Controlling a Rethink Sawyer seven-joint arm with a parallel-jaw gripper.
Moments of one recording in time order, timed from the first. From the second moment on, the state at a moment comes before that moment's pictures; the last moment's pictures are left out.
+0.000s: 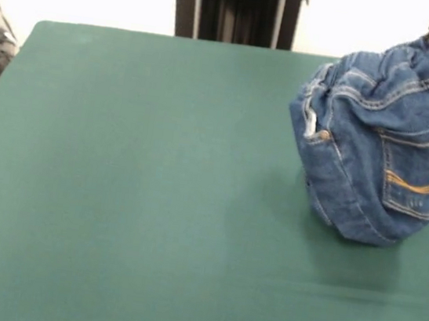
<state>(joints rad) 0.33 -0.53 -0.44 1.12 0.15 0.92 2.40</state>
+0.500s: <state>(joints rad) 0.25 -0.59 -0.44 1.10 0.11 1.02 2.40</state>
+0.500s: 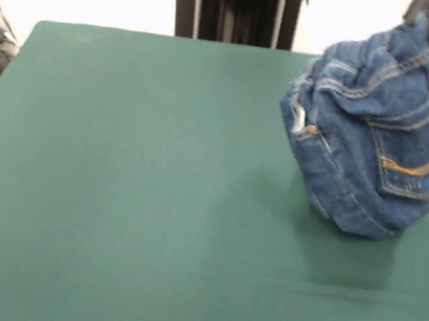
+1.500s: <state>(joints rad) 0.19 -0.70 -0.43 1.09 0.07 1.14 2.39</state>
